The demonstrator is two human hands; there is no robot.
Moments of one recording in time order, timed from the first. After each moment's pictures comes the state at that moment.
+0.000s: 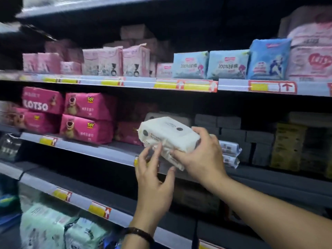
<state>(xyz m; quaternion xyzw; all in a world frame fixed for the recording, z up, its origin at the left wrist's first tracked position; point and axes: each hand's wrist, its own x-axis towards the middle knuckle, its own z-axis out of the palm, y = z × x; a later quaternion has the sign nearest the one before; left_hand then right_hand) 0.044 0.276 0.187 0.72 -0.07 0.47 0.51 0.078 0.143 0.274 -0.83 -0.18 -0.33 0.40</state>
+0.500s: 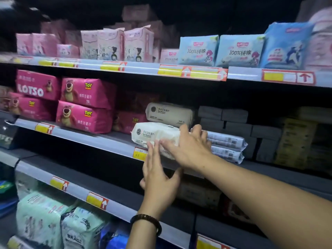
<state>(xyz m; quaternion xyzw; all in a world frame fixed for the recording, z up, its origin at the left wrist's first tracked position) 0.075 0.273 0.169 0.79 0.00 0.33 0.52 0.113 0.185 0.277 -0.96 -0.14 -0.21 0.14</state>
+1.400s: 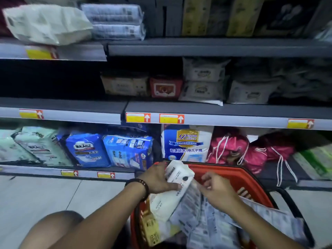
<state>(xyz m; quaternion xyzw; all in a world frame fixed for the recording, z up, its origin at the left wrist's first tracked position) -0.068 0.056 -0.042 0.93 -0.11 -0.24 0.27 -0.127 -0.171 -0.061 -0.93 0.09 0.11 0.34</state>
